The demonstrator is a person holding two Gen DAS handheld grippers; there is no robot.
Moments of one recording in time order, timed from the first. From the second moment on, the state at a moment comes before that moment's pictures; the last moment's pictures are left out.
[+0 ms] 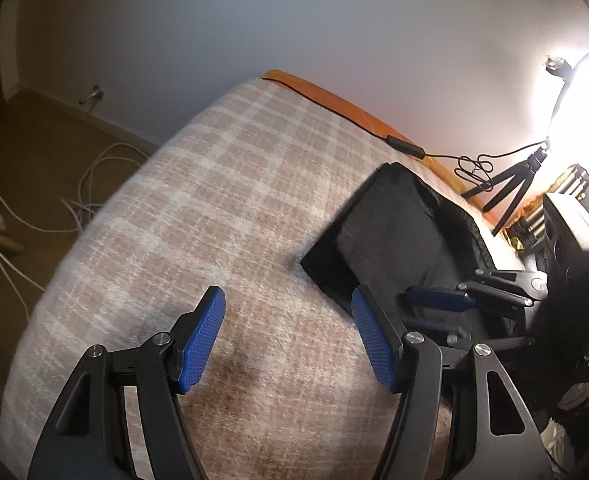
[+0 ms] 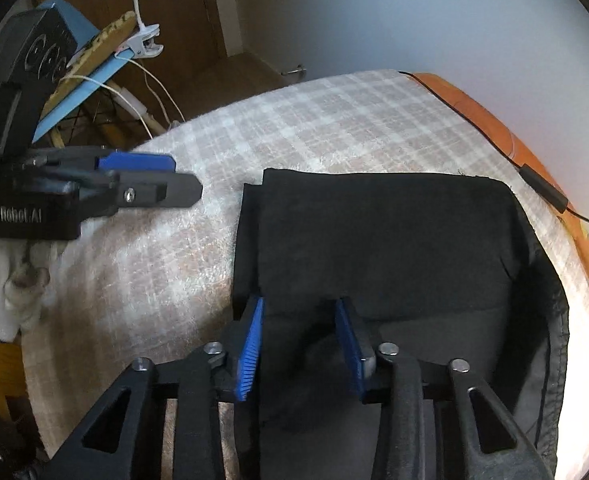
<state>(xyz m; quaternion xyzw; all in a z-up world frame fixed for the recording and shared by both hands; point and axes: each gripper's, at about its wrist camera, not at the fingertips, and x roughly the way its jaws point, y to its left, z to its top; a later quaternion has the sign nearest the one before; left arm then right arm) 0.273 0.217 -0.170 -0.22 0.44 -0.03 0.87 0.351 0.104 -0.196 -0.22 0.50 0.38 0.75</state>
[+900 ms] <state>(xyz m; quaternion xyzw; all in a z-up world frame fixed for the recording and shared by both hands) 0.303 0.190 -0.183 -0.27 0.43 -0.07 0.86 0.388 0.038 -0.186 -0.08 0.56 0.34 0.75</state>
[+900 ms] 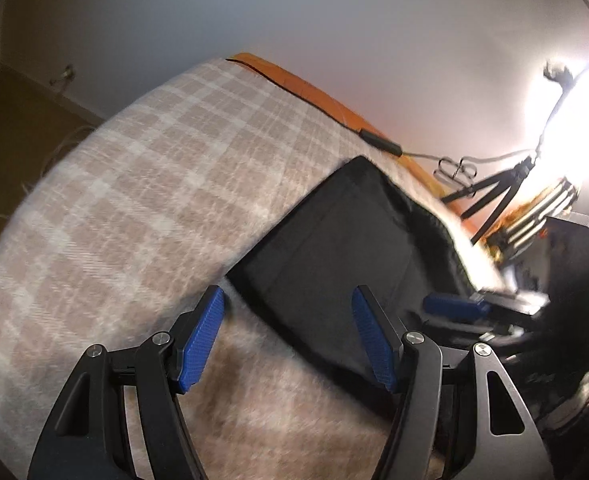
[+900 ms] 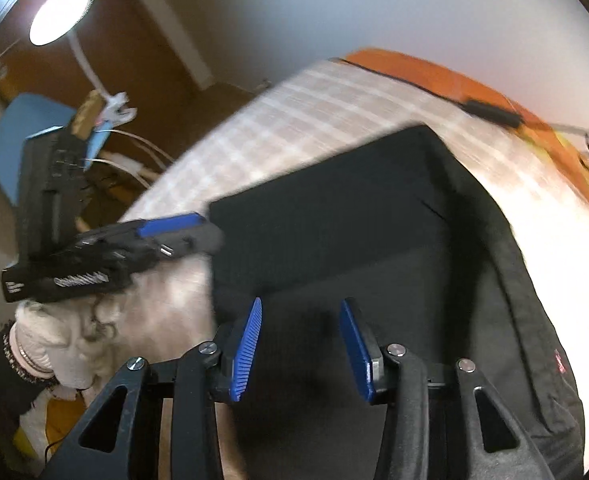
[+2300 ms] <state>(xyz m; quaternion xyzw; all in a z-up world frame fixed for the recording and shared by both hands) 0.287 0.061 -0.148 -0.03 0.37 -0.17 0.91 0.476 0.007 -0.177 0.04 0.58 0.23 0.78</state>
